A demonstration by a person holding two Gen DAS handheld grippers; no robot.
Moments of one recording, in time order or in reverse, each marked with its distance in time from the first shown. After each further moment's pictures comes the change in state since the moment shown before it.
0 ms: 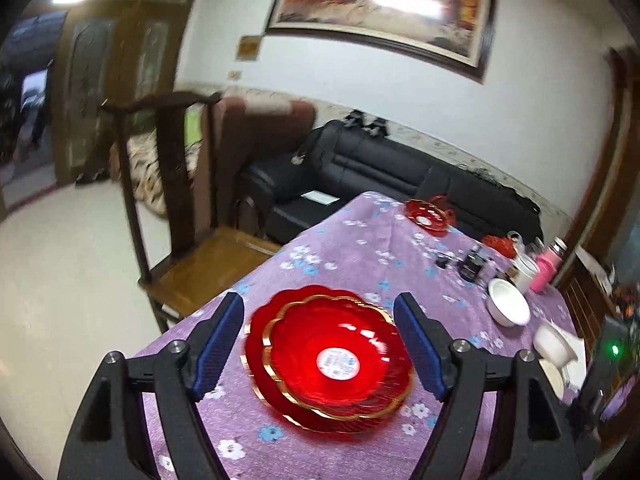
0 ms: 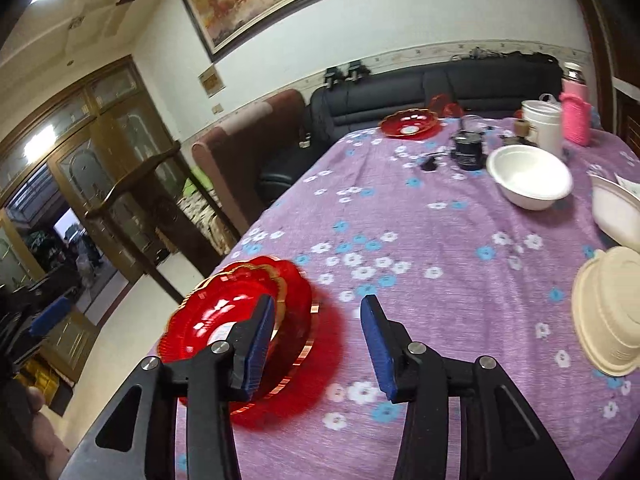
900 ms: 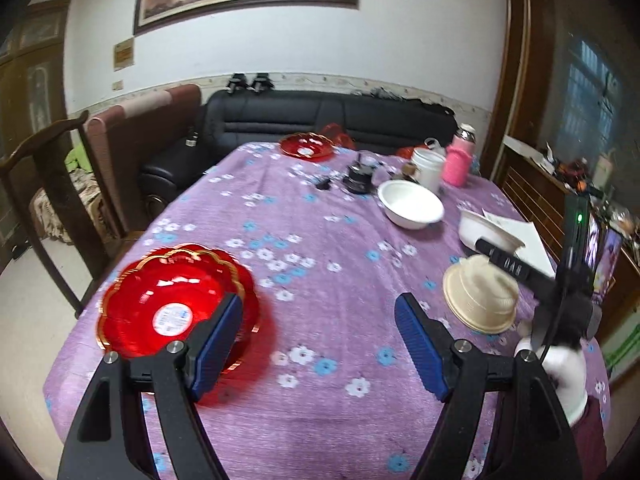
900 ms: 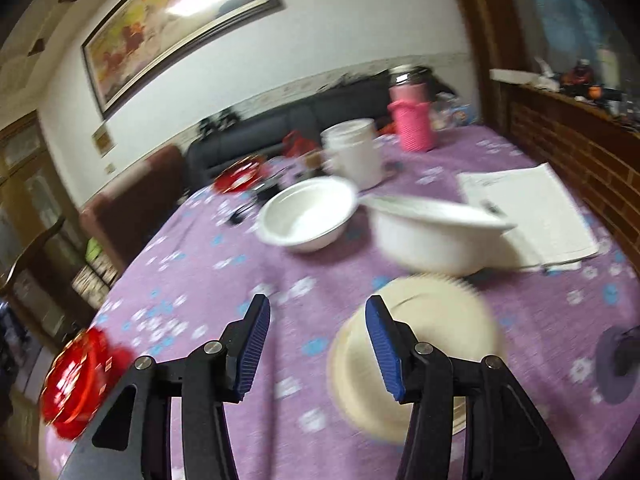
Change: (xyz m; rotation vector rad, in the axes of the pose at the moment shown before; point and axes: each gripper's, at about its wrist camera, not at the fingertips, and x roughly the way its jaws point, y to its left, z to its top) left arm 0.017 -0.148 -0.066 0.333 0.168 -0.224; right arm -0.066 -0.189 0.018 0.182 -0.180 -0.379
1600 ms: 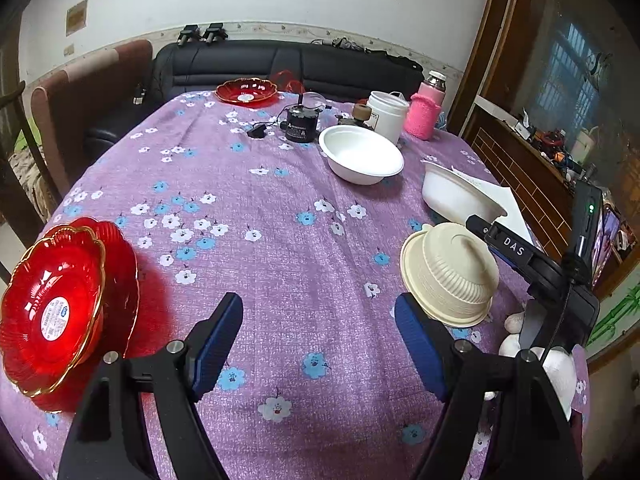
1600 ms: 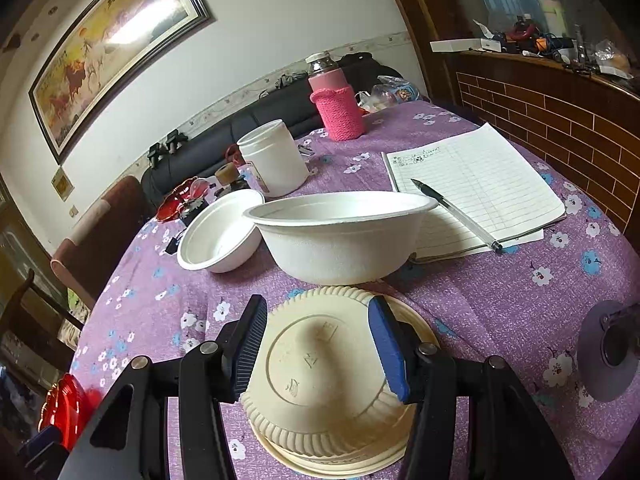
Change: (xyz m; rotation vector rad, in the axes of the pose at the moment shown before) left arm 0.090 -0.049 0.002 0.003 0.181 -0.152; right arm 0.018 -0.056 0.000 0.153 0.024 -0.077
